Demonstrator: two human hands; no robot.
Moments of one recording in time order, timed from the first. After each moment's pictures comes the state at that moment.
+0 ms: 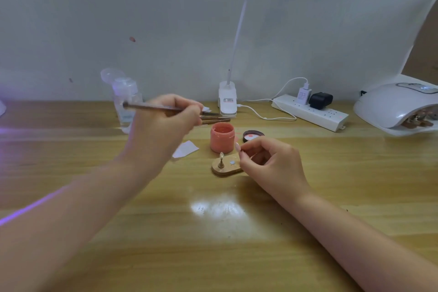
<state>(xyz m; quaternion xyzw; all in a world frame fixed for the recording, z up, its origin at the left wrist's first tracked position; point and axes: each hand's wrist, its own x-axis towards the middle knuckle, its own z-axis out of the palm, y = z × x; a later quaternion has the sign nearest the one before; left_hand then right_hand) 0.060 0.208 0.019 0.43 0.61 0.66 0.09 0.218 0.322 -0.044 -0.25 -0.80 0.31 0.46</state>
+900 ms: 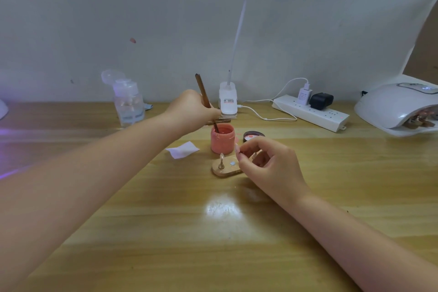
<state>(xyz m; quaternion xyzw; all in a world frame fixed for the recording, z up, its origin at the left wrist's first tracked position) 0.031 0.285 0.033 0.47 0.80 0.37 0.12 0.218 0.325 -0.046 -0.22 -0.81 0.31 0.45</state>
